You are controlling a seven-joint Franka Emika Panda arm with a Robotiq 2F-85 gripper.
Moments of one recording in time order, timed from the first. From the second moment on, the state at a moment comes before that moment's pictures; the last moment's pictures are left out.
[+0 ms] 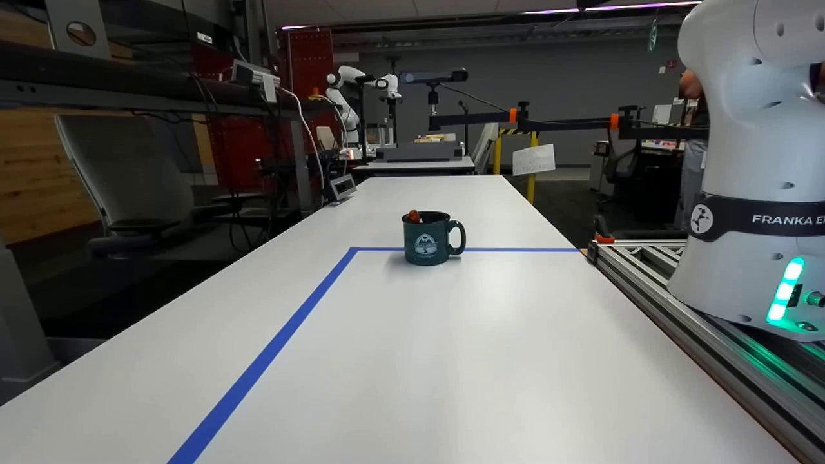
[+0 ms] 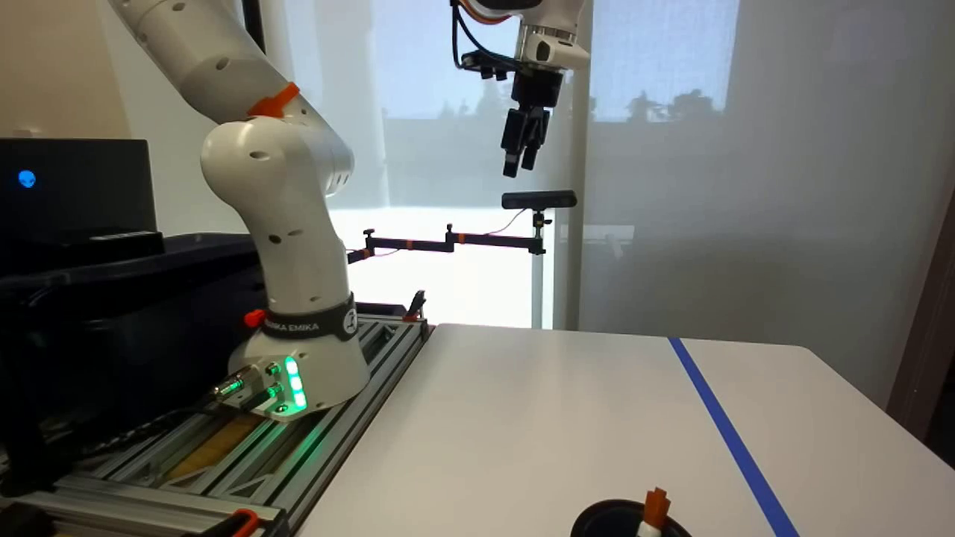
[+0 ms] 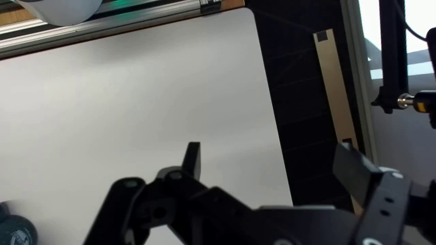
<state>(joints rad) 0.17 -0.59 0.29 -2.50 0.34 1.78 0.52</state>
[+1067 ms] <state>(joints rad) 0.08 -0.53 0.28 -2.50 0.26 1.94 0.53</state>
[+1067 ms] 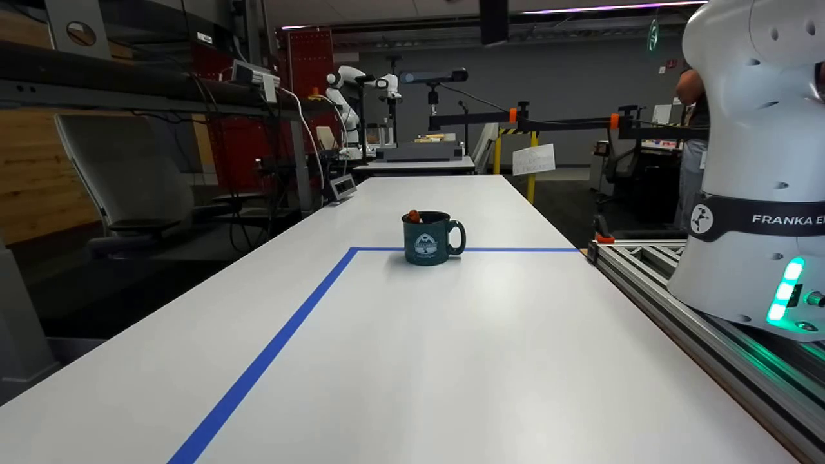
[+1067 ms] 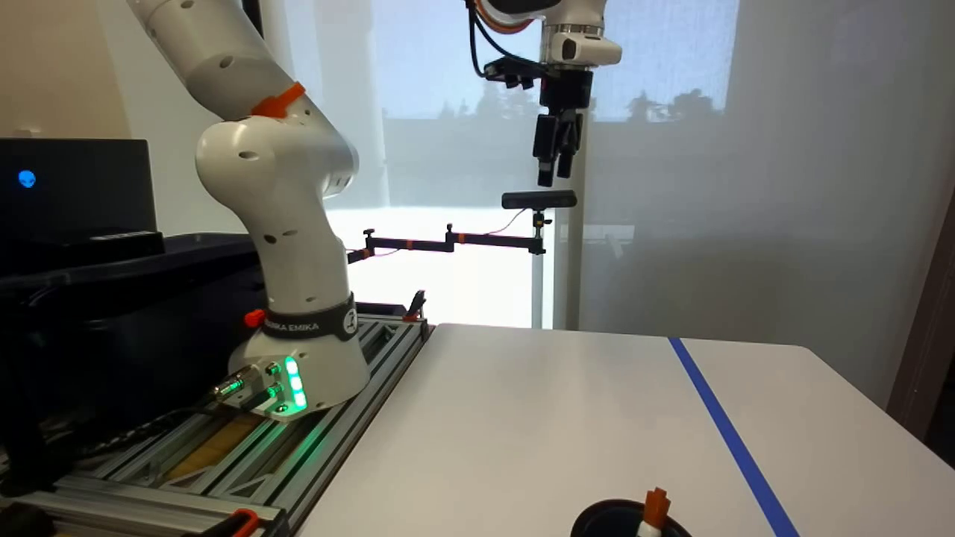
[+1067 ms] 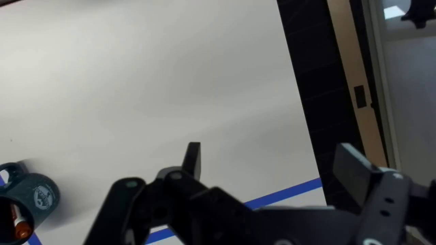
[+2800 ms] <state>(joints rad) -0.23 -0.28 0.12 -2.55 -0.23 2.42 0.90</state>
